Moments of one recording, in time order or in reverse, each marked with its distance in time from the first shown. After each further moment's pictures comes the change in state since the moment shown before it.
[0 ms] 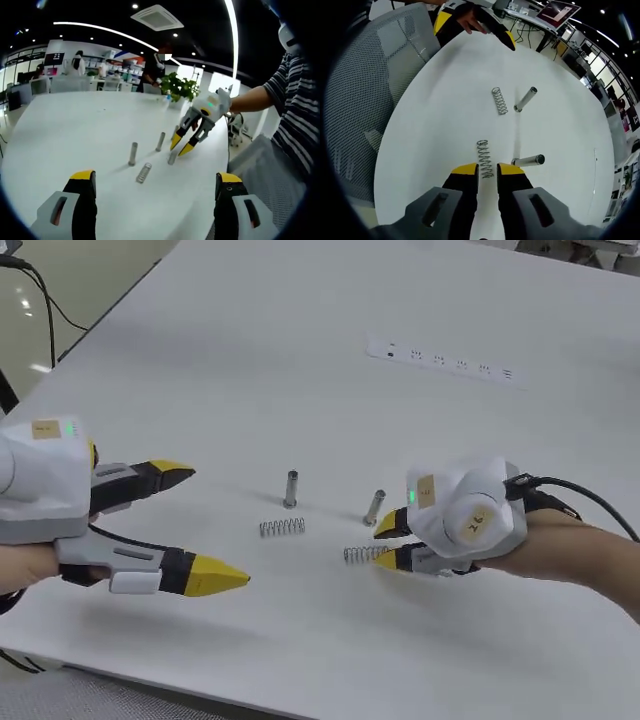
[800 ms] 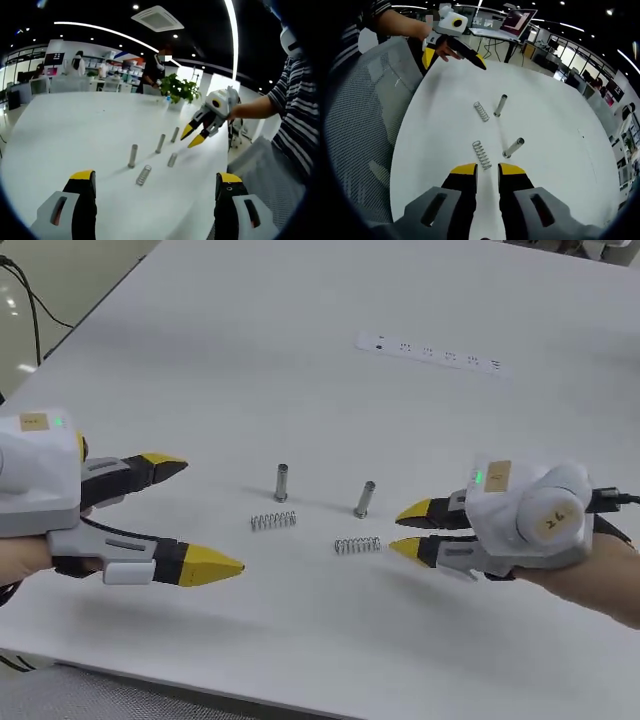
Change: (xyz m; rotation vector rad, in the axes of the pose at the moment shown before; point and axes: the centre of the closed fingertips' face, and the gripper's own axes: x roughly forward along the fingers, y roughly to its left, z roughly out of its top) left arm 0.002 0.000 0.003 -0.005 -0.011 -0.006; right arm -0.042 0.000 0.005 0.194 -0.143 -0.137
